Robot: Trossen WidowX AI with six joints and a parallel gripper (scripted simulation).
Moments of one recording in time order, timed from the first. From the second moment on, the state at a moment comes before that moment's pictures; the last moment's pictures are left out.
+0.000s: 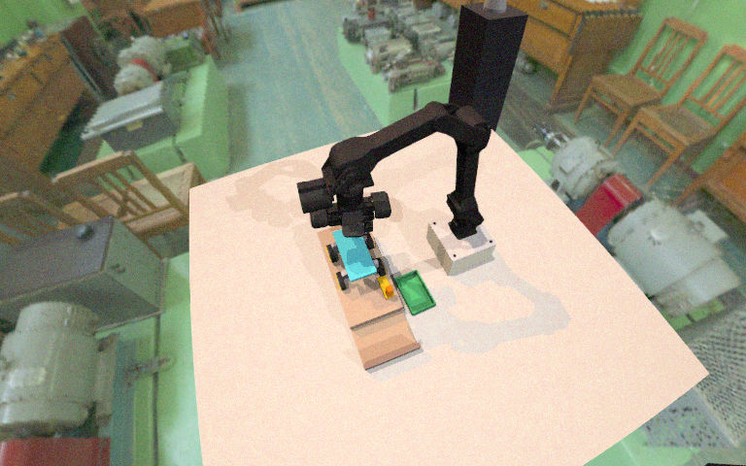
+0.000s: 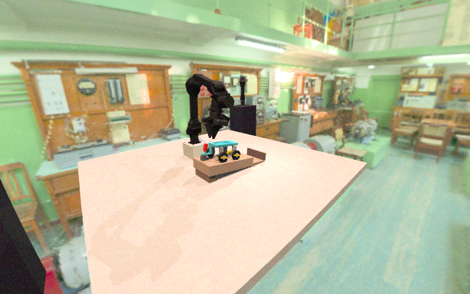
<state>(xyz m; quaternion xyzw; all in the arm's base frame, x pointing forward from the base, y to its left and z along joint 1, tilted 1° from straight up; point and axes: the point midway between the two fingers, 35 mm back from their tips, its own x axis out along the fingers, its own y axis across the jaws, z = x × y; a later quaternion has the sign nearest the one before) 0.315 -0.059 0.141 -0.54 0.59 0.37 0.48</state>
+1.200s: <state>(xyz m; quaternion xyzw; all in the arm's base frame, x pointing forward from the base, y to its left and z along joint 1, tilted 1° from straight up) 0.313 -0.089 0.121 -0.58 0.56 0.41 0.42</state>
